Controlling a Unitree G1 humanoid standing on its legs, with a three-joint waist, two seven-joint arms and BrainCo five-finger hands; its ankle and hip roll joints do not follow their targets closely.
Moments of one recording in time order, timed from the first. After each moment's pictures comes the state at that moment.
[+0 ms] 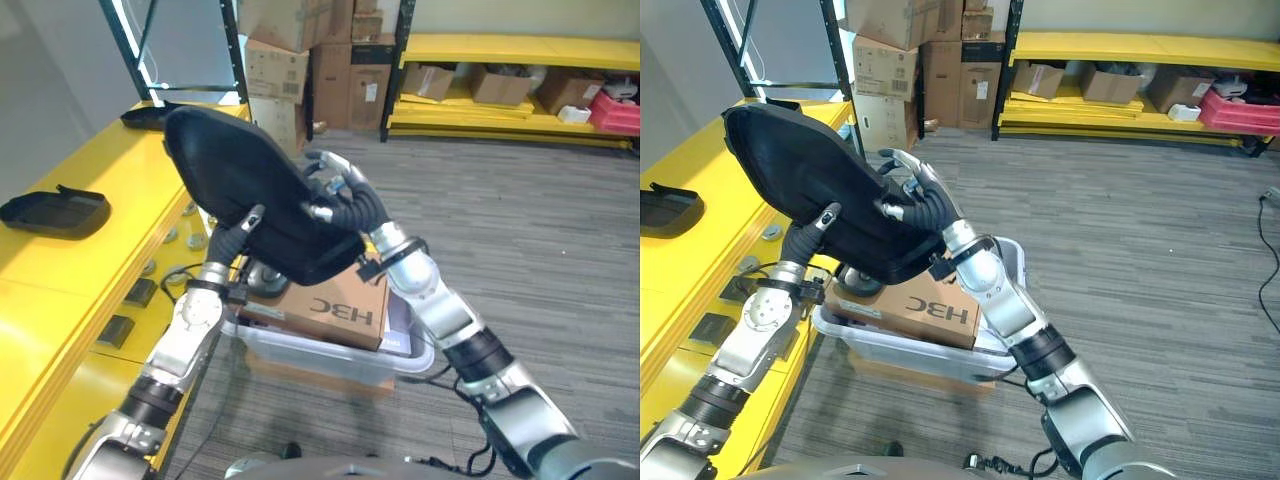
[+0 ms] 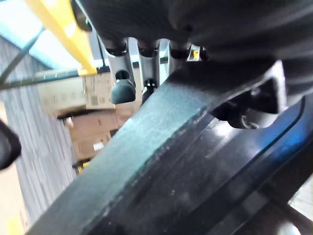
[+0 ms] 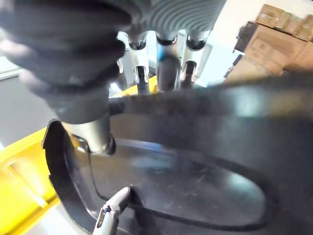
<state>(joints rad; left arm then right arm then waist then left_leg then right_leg) -0.20 0.41 -0.22 0.01 -0.18 -0.16 0.22 -0.42 -0.39 0.41 -0.03 -0.06 -0.20 -0.10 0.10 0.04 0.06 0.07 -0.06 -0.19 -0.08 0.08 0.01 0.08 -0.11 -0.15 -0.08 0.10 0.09</state>
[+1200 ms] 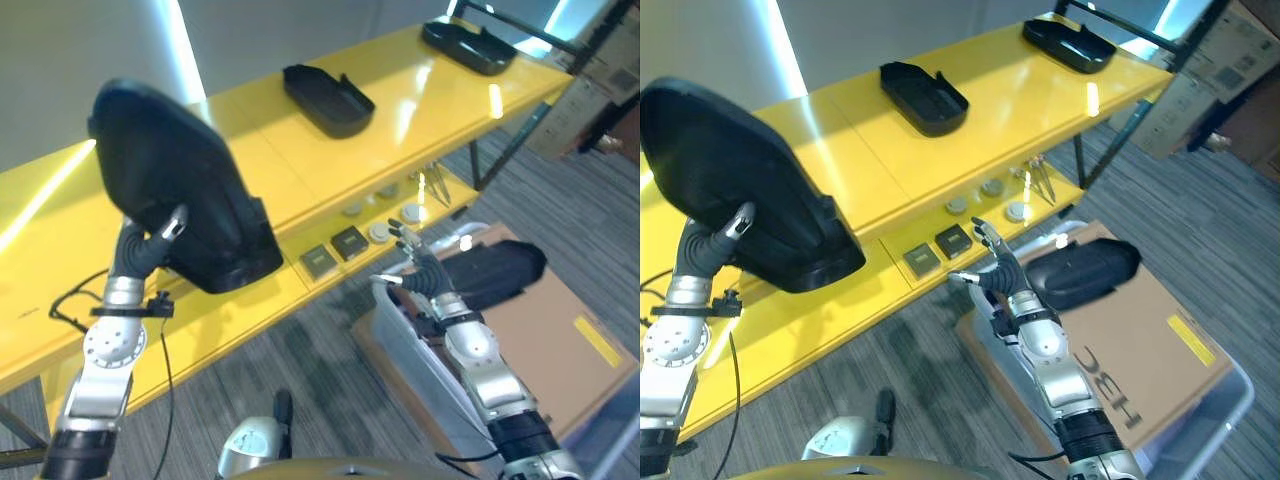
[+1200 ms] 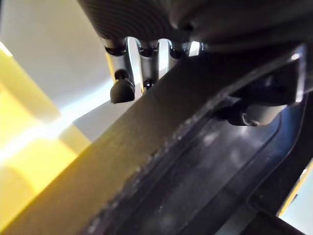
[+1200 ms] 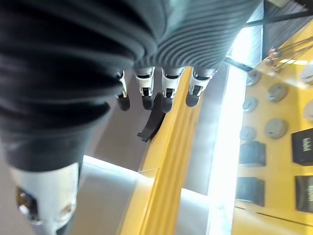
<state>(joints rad) -0.03 0.55 0.06 -0.24 0.07 -0.25 0.16 -0.06 -0.39 0.17 0.01 0.03 -0.23 -0.02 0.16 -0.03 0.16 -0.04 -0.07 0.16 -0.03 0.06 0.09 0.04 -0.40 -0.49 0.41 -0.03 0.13</state>
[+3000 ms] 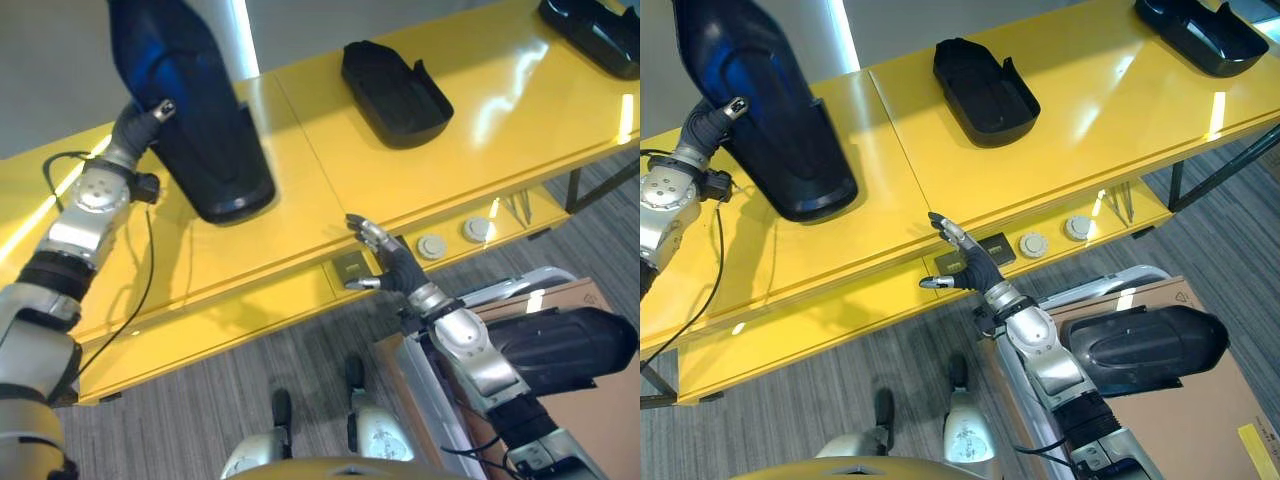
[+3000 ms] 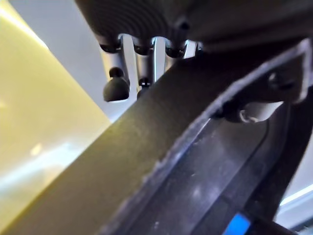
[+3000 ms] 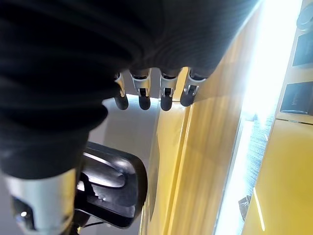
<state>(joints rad) -0.89 0.89 -0.54 0.69 -0.60 -0.14 0.05 -0.13 -0.51 0.34 -0.01 0.18 -0.30 0.14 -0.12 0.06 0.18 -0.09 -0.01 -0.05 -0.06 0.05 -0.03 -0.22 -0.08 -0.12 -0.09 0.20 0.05</state>
